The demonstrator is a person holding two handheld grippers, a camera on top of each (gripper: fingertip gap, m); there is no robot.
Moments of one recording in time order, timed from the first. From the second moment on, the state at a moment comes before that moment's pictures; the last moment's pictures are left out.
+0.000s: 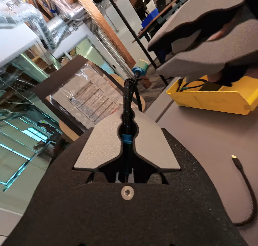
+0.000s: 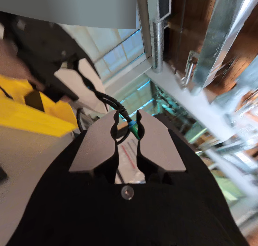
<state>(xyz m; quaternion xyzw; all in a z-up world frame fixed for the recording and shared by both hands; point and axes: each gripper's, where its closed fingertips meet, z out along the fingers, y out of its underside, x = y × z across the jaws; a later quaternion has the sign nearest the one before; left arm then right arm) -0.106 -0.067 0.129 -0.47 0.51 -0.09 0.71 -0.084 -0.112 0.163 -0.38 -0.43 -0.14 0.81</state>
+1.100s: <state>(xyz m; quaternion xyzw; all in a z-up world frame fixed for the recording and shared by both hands) -0.096 -0.078 0.082 -0.53 0.60 -0.11 0.59 -0.090 -0.099 0.117 -0.30 -0.57 -0.39 0.66</state>
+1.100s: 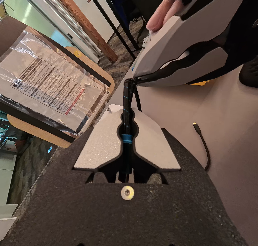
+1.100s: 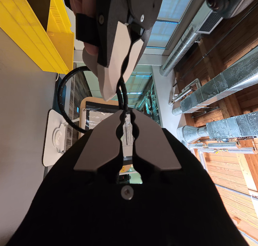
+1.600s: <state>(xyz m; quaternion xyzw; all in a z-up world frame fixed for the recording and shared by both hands) -0.095 -0.079 0.079 -0.53 0.61 -0.10 0.58 -0.093 -0.097 0.107 -0.31 -0.59 -0.39 0.63</state>
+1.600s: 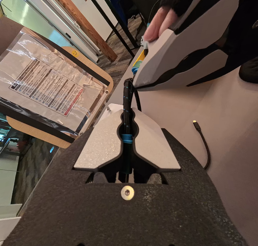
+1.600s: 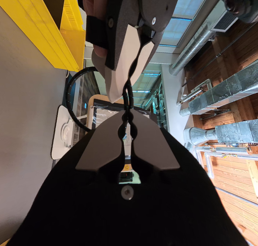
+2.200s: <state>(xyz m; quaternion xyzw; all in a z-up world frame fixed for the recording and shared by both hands) -0.095 -0.079 0.083 -0.52 0.61 -0.11 0.59 -0.086 -0.094 0.112 -0.35 -0.58 -0.36 0.64</state>
